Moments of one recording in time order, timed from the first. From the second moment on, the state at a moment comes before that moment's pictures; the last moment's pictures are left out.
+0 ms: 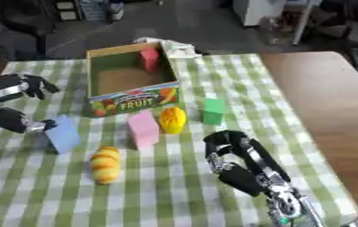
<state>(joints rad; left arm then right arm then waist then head) -0.67 0.71 -0.47 -1.30 -0.48 -0.10 -0.49 0.02 -0.22 0.27 -1.86 0.23 0.00 0.15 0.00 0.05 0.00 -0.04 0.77</state>
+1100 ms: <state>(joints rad) -0.71 0.56 -0.43 -1.08 -0.70 -0.16 -0.50 0.02 -0.22 0.28 -1.86 0.23 0.00 0.16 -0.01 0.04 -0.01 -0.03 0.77</state>
